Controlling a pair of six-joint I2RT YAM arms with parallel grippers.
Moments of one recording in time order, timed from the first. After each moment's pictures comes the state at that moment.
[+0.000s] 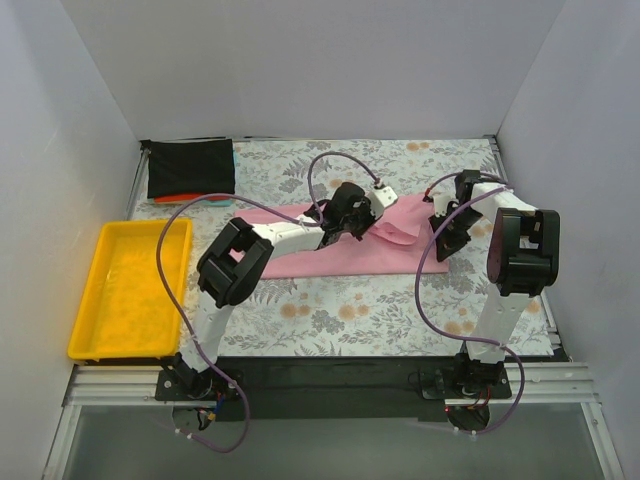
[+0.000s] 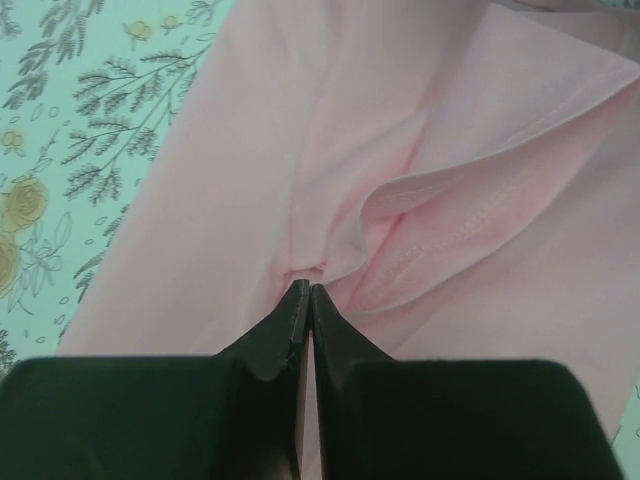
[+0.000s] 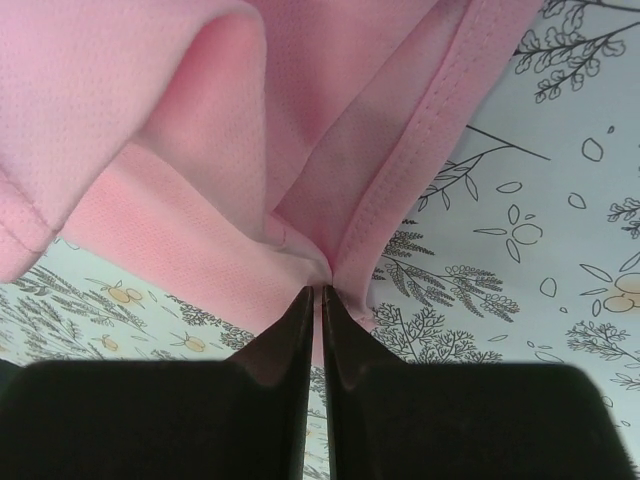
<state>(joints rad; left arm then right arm) -0.79 2.16 1.50 0.11 0.14 0.26 -0.03 1.93 1.33 -0.93 -0.30 -0.43</state>
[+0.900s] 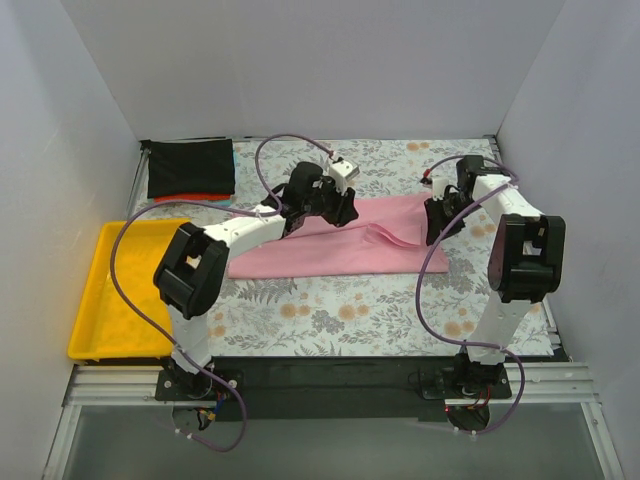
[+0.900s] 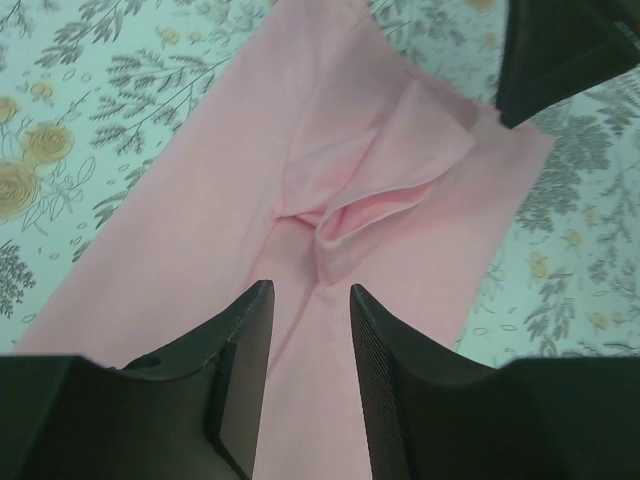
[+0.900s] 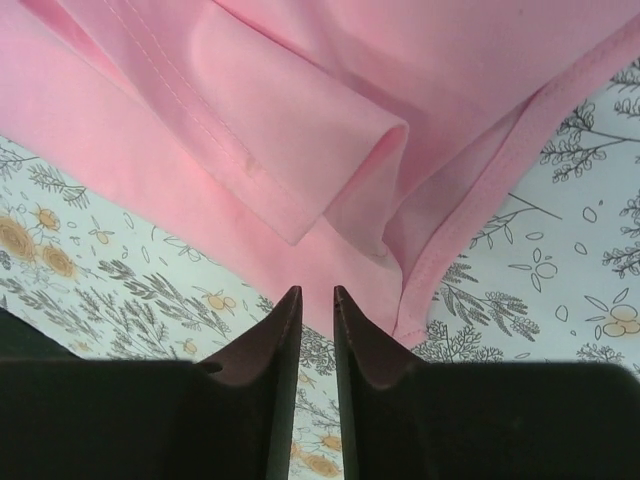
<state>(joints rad) -0.62 1.92 1.34 0.09 0.39 -0.01 -0.01 1.87 1.41 -0.95 -0.44 -0.41</state>
